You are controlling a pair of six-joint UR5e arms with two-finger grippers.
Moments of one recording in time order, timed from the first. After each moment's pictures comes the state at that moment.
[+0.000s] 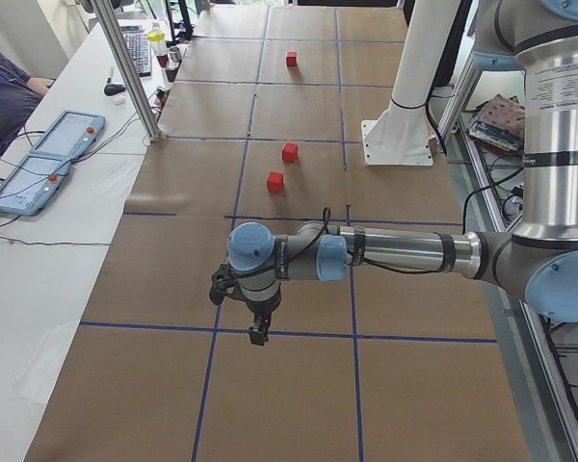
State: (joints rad) left arm -1.56 -1.47 -1.72 -1.49 -2.32 0.19; right arm 1.50 -1.67 1.77 -1.59 2.35 0.00
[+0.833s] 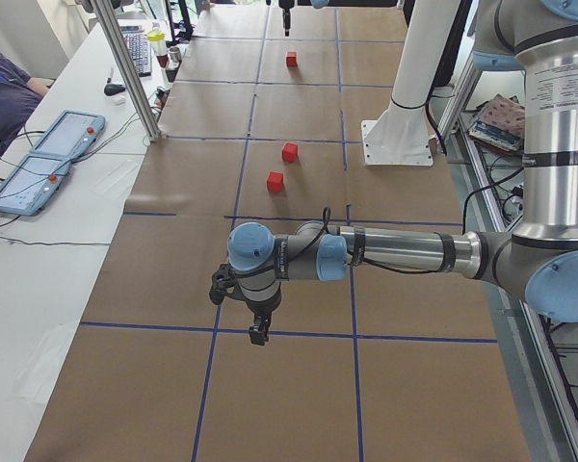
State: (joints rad) left arm -1.56 -1.47 -1.72 -1.49 -2.32 0.19; right arm 1.12 -1.65 1.78 -1.21 2.27 0.56
